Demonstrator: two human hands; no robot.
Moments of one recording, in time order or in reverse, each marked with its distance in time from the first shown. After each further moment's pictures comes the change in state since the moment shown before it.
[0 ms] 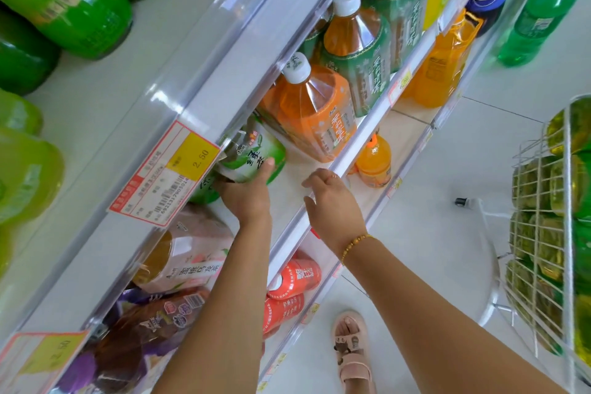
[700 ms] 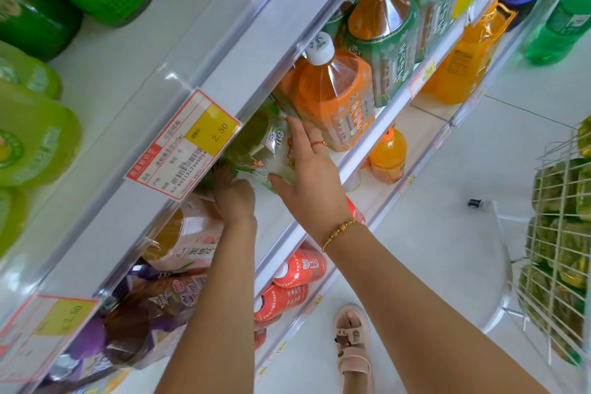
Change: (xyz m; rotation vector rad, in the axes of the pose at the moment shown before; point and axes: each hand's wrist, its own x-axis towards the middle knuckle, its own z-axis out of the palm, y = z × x) left_hand 0.016 -0.006 -0.043 -0.067 -0.079 -0.278; right_hand 0.010 -0.061 -0.017 0.224 0.097 -0.107
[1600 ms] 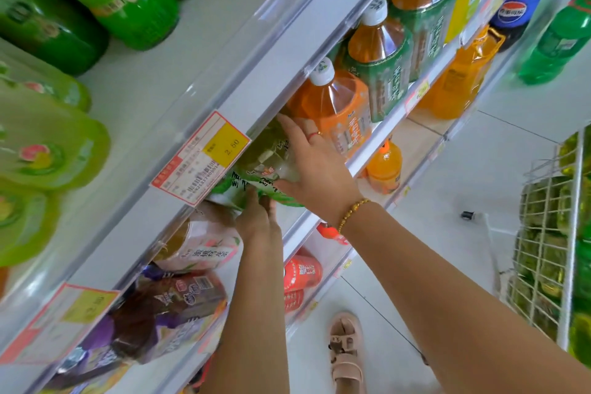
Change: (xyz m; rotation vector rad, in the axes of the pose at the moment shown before) left_hand -0.048 -0.002 0.019 -0.591 0.082 -0.323; right_hand 0.018 -0.008 -0.037 -0.218 -0.153 -0.182
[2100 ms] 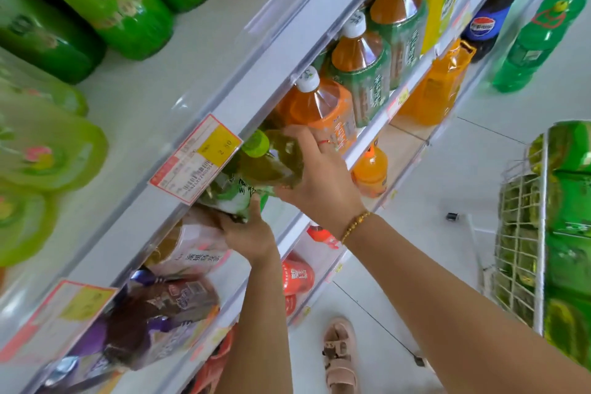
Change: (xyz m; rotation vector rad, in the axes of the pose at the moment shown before) left_hand 0.021 -0.023 -0.028 0.519 0.016 0.839; right_hand -0.023 -0.004 -0.013 0.167 0.141 0.070
